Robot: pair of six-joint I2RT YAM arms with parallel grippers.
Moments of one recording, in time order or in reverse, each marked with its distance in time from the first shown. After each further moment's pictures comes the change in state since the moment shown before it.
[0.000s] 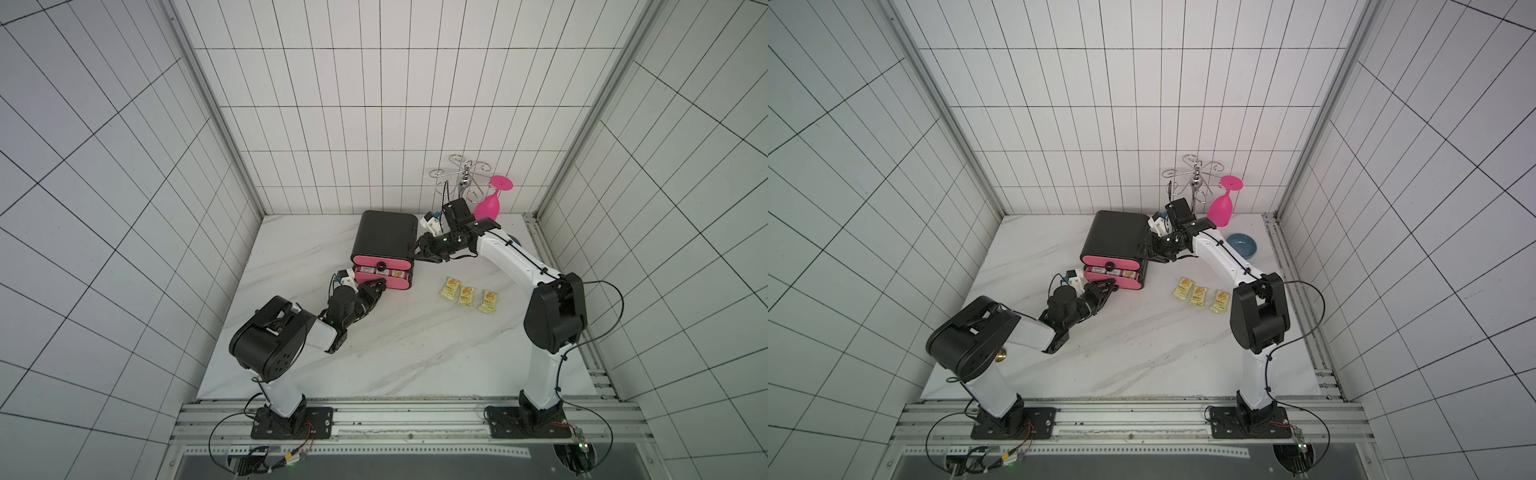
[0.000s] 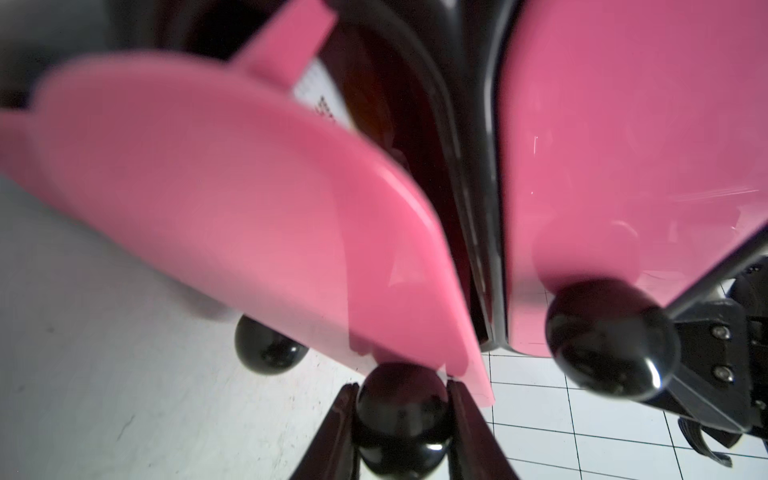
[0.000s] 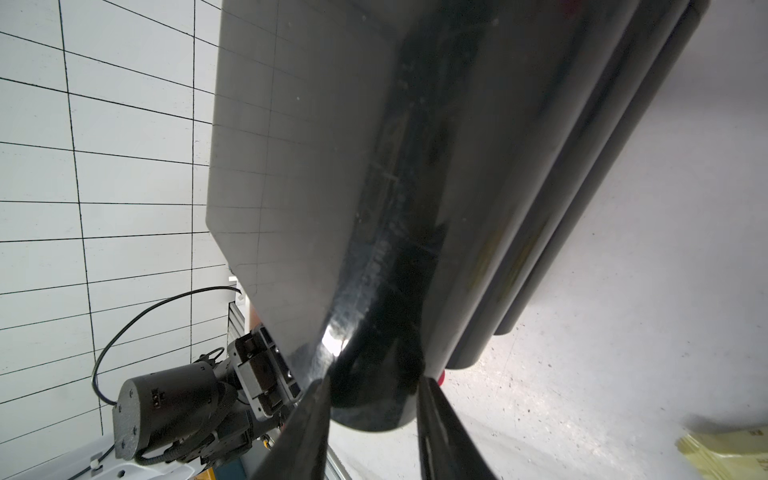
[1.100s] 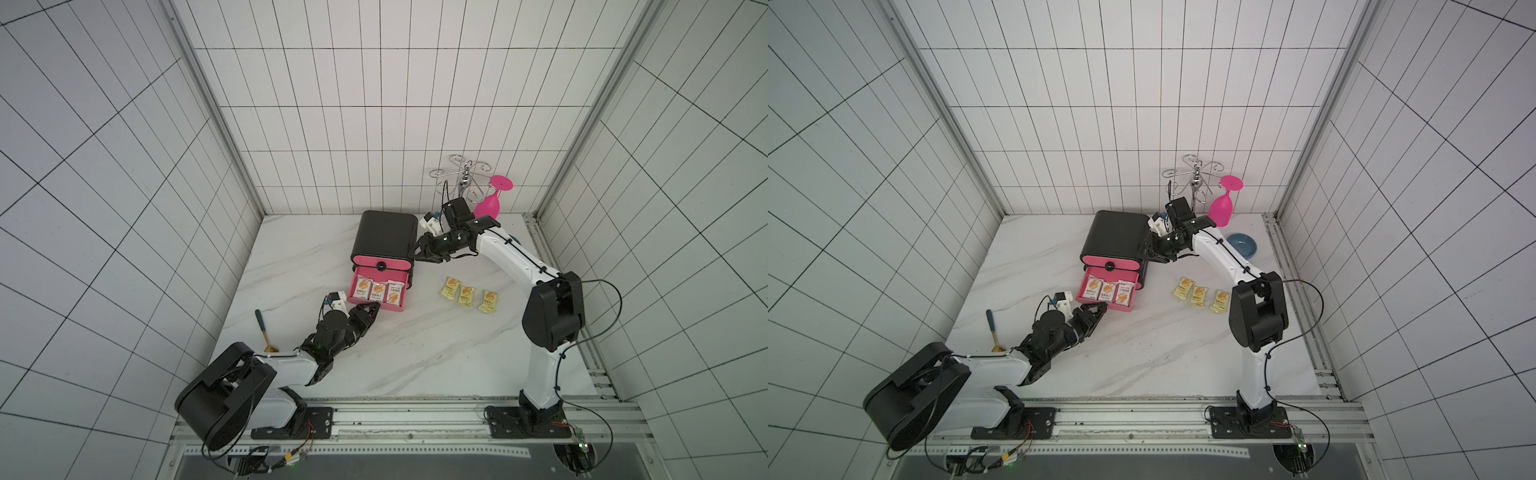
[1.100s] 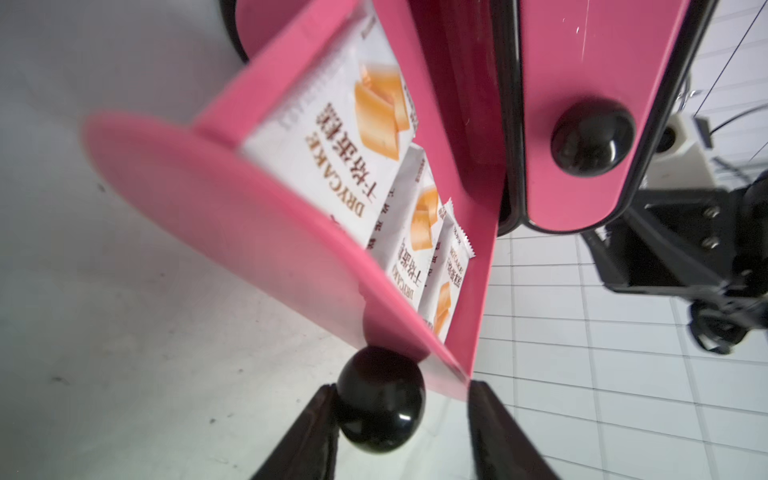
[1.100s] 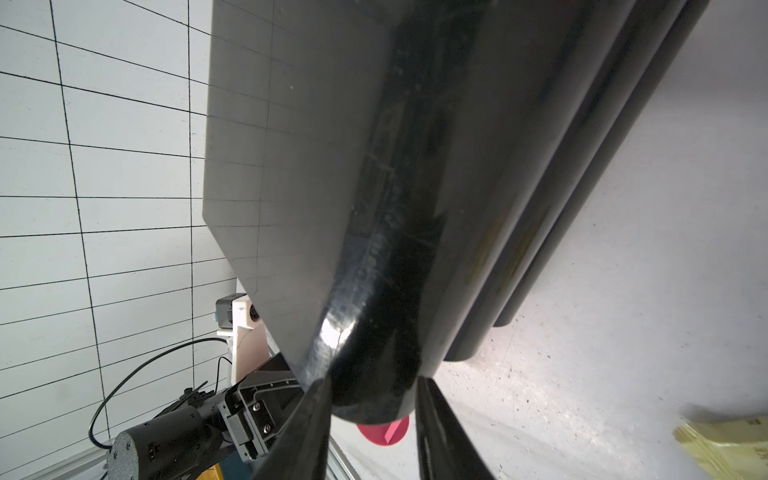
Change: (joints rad) left arm -0.104 -0.387 -0.235 -0.254 -0.092 -0.011; right arm -0.001 0.017 0.033 -0.051 -0.008 -0.016
